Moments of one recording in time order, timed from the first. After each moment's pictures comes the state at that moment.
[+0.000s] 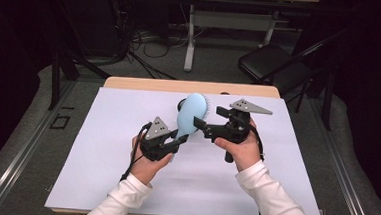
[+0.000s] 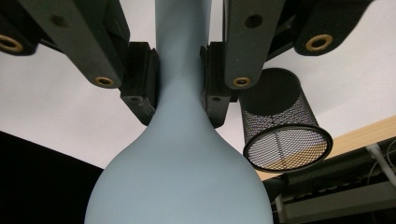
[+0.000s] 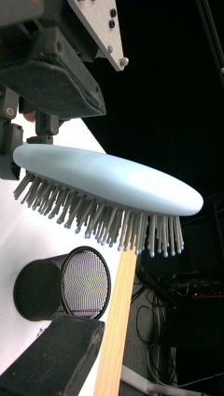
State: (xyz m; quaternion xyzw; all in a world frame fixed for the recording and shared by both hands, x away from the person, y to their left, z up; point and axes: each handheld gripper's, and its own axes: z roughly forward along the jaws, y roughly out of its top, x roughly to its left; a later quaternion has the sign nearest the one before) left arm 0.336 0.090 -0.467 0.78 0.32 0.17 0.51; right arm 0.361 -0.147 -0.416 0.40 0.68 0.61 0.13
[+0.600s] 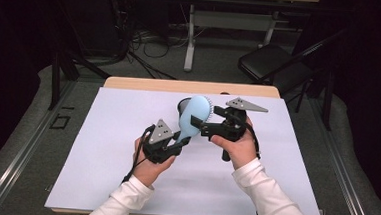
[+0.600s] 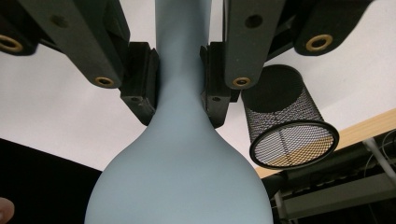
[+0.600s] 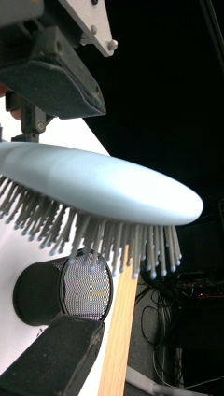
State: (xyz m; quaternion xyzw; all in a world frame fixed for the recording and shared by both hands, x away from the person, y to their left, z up) left arm 0.330 0.082 -0.470 0.78 0.30 0.19 0.51; right arm 0.367 -0.140 -0.417 0.40 0.68 0.60 0.12
